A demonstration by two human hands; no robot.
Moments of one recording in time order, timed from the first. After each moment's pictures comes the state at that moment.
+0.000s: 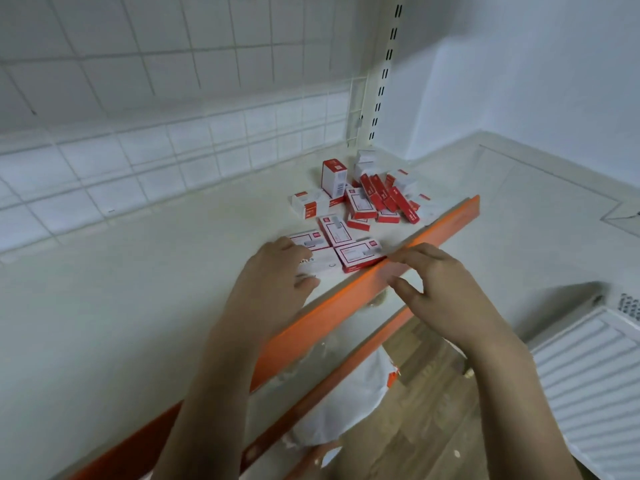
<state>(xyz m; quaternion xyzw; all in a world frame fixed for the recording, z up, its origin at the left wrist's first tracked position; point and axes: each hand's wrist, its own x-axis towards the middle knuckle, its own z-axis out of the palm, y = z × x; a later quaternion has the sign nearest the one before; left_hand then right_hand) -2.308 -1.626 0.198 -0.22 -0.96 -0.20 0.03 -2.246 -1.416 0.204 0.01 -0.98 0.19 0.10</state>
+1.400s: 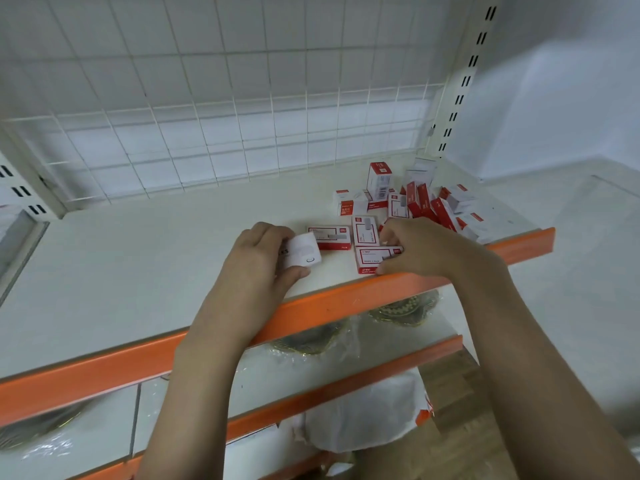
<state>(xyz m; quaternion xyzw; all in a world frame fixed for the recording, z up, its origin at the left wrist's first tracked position) -2.259 -1.627 0.200 -0.09 -0.94 -0.25 0.21 -2.345 -1.401 0.223 0.20 -0.97 0.12 -0.11</state>
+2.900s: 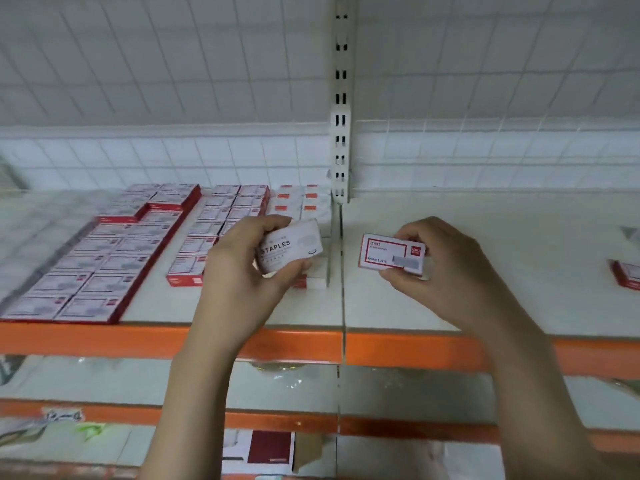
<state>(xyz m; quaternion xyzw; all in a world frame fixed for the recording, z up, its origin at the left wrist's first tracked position) -2.085 -1.951 0.236 0.10 -0.87 -0.30 0.37 -2.209 -1.750 0.234 0.38 -0.87 0.31 0.09</state>
